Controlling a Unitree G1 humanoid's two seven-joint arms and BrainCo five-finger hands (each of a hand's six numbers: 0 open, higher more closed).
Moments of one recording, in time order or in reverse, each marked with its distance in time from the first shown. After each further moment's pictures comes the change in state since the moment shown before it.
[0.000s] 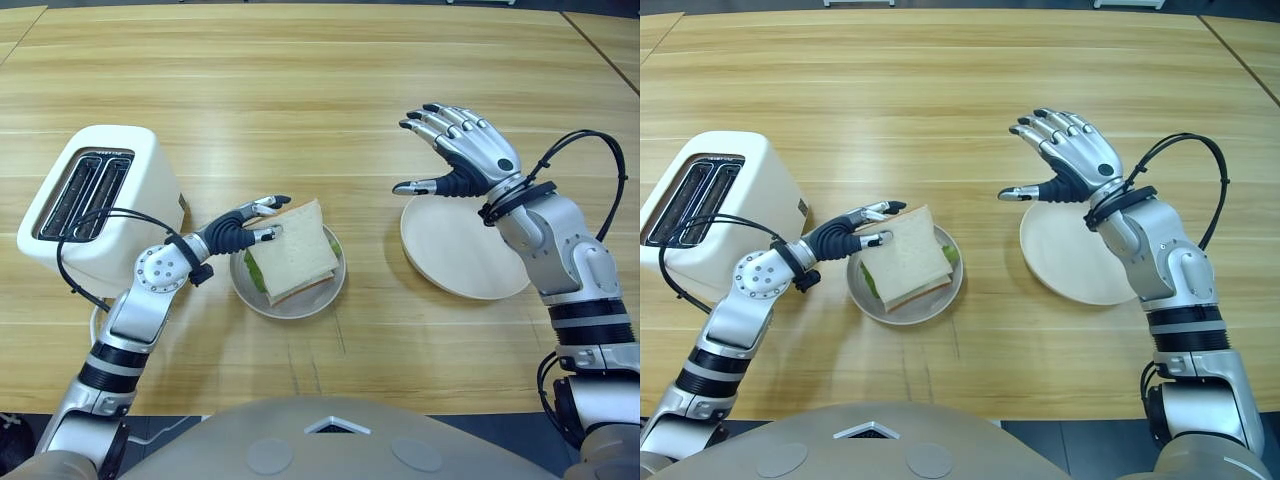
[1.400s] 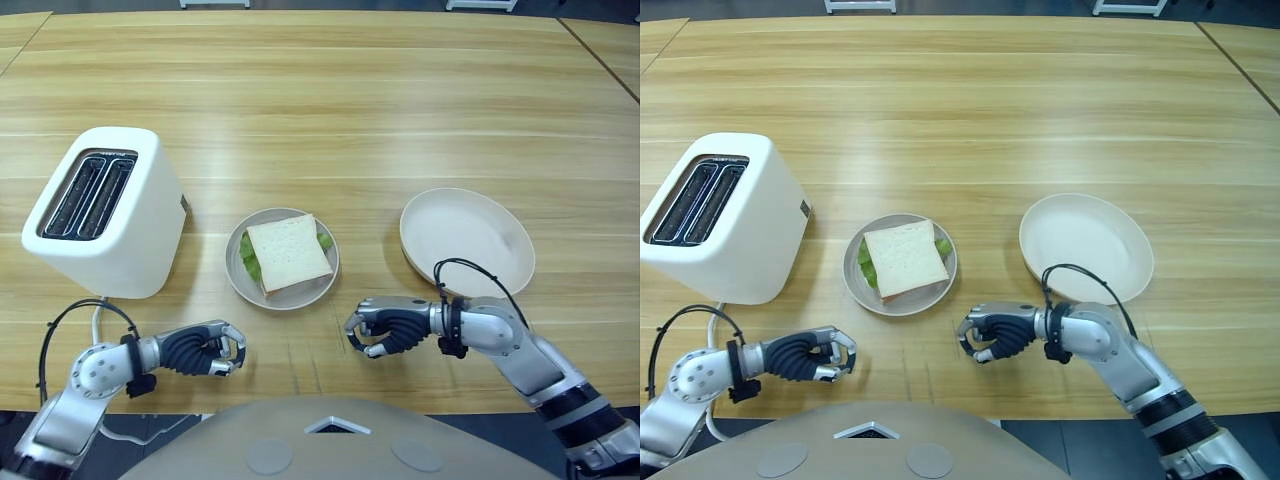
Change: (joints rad) left arm 0.505 0.231 0.066 -0.107 -0.053 -0.267 -0.264; right arm 0.417 -0.032 0.305 -0.244 0.550 -0.058 0.718
